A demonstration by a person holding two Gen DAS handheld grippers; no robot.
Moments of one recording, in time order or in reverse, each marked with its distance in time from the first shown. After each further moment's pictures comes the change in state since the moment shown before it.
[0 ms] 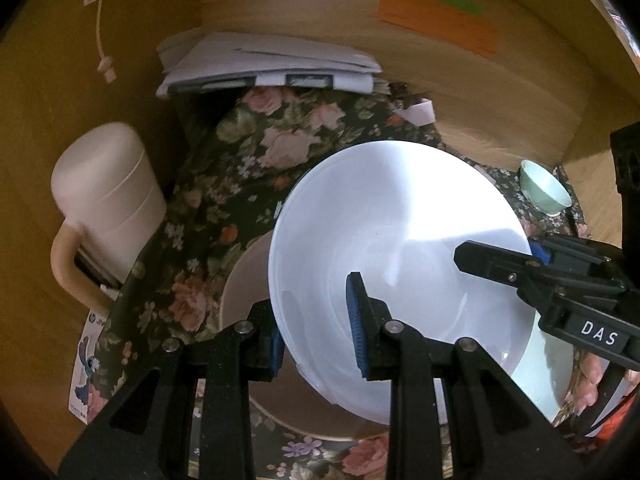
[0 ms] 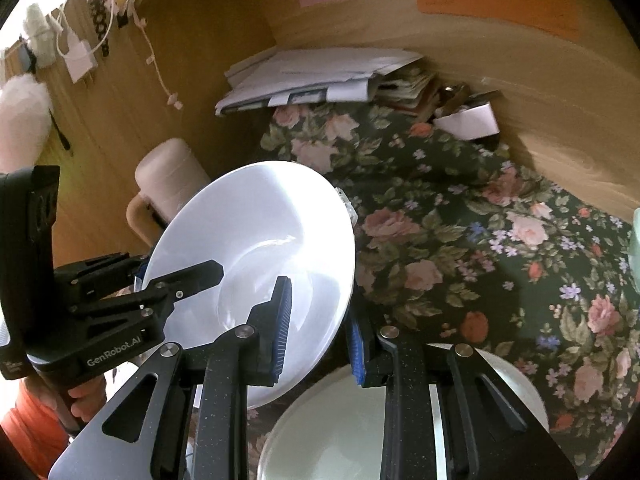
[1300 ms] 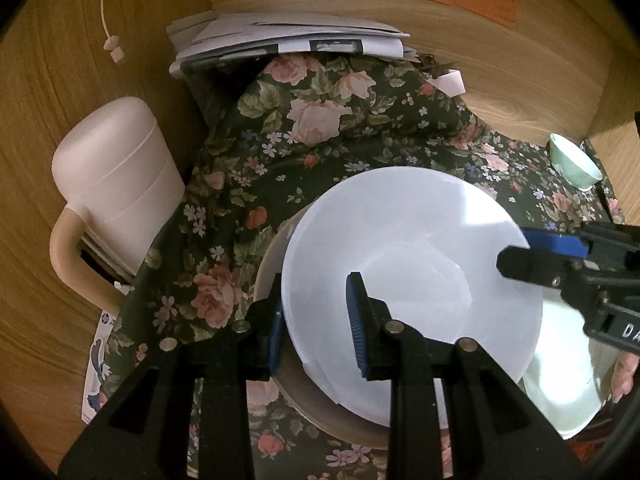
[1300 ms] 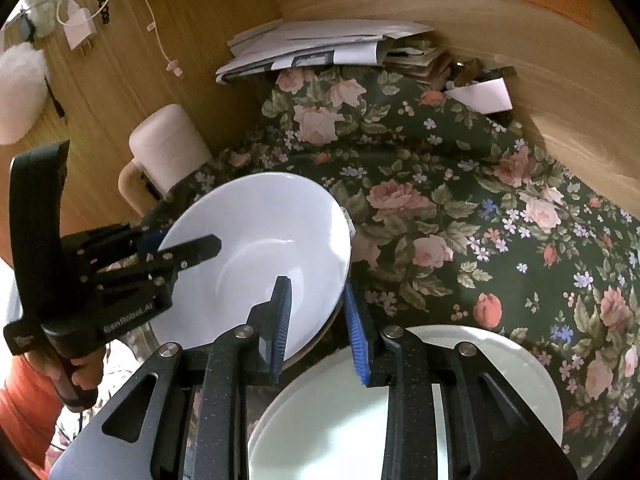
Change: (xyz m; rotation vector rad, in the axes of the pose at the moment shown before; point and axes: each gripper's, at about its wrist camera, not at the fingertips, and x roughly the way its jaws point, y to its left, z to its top) left arm 0.025 0.013 -0.016 0.053 0.028 0.089; right arm 0.015 -0.001 -0.009 -0.027 0.062 0.005
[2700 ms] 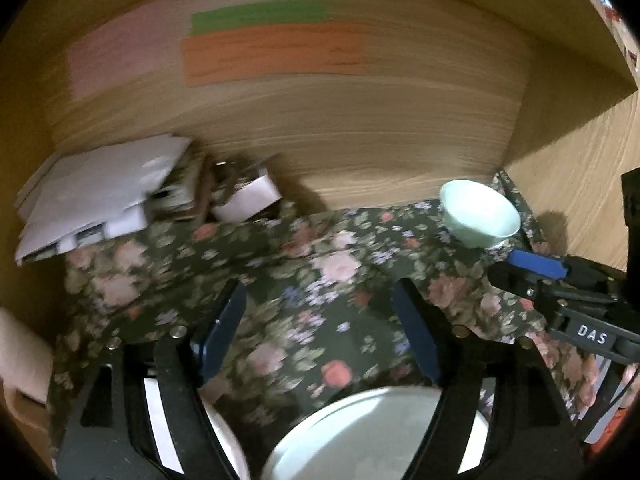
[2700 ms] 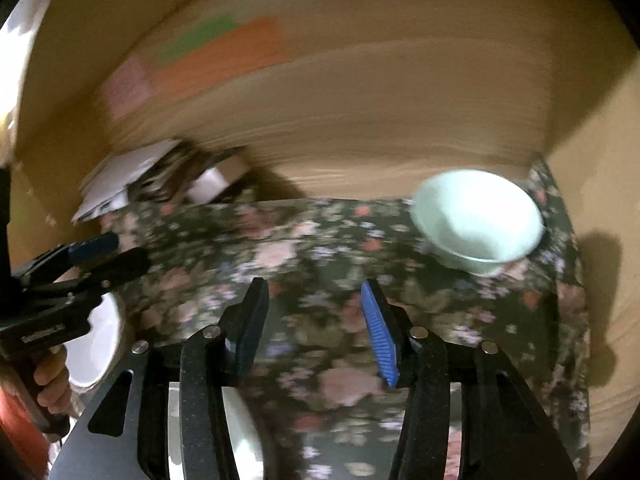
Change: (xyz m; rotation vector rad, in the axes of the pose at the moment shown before) left arm -0.002 -0.193 0.115 0.175 -0.130 -0.215; right arm -0.132 -0.194 -0.026 0.348 -0.226 -0.313
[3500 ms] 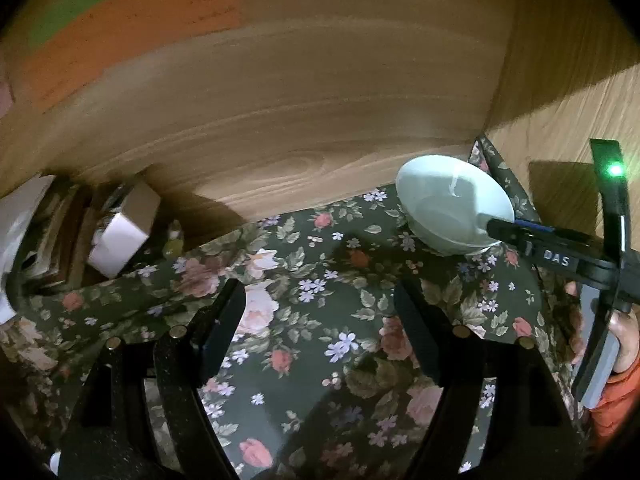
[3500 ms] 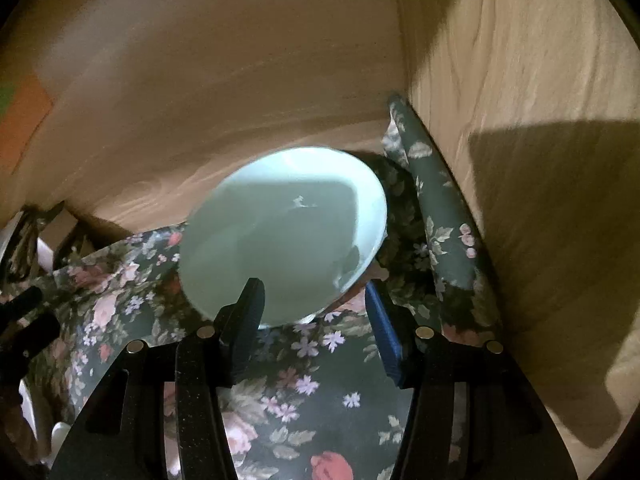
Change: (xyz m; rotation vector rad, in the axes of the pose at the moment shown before) left arm 0.103 -0.066 0.042 0.120 0.135 -0.084; right arm 0.052 -0.134 0.025 0.236 0.091 -0.246
